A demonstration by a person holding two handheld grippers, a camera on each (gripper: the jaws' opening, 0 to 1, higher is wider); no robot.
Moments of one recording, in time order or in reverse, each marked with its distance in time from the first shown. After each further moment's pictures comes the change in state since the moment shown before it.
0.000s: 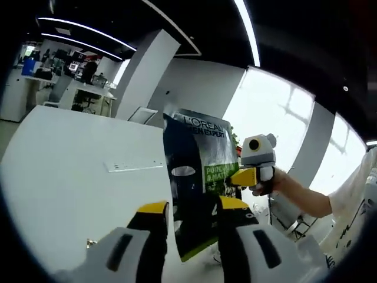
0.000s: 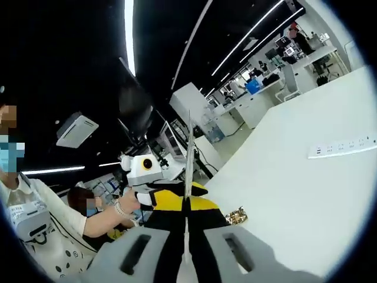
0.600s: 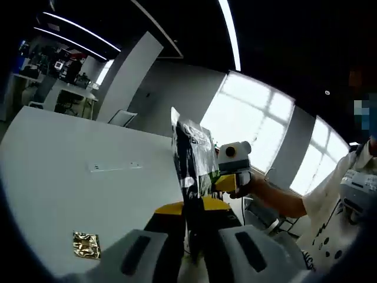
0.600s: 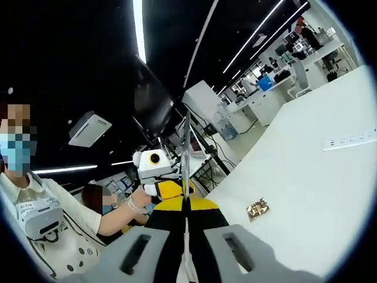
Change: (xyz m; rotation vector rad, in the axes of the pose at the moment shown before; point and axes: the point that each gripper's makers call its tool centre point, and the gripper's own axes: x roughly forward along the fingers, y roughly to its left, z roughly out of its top) left arm -0.041 -0.052 -0.001 -0.005 -0.015 -0.147; right arm -0.010 0.040 -0.016 0.026 0.000 0.083
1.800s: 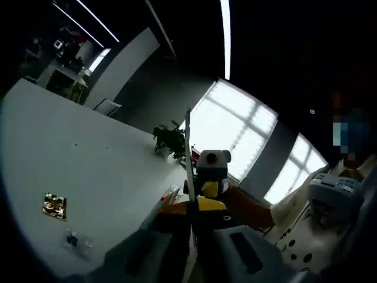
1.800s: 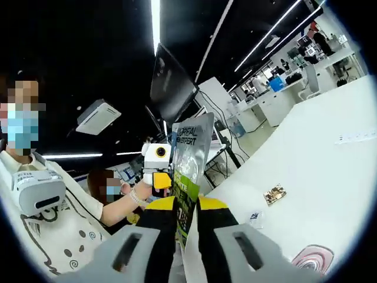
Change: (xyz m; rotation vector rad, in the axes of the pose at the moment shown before) left arm -0.044 -0.063 -0.035 -0.145 -0.005 -0.119; right arm -0.008 0.054 -0.054 -0.112 0.057 -0.001
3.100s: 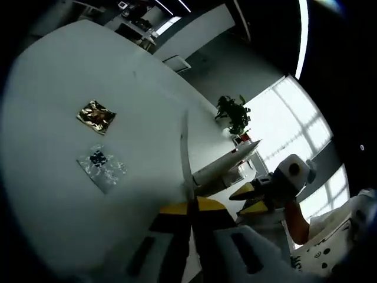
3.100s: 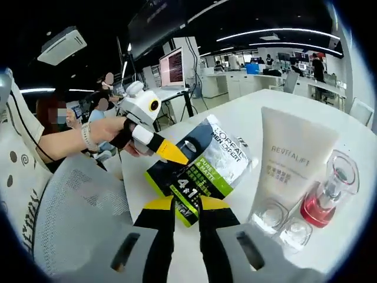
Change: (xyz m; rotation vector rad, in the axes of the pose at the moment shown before) left arm 0.003 0.092 -0.118 -0.335 0.163 0.389; right arm -0.004 -0.031 -0.123 -0.249 0.374 -0.371
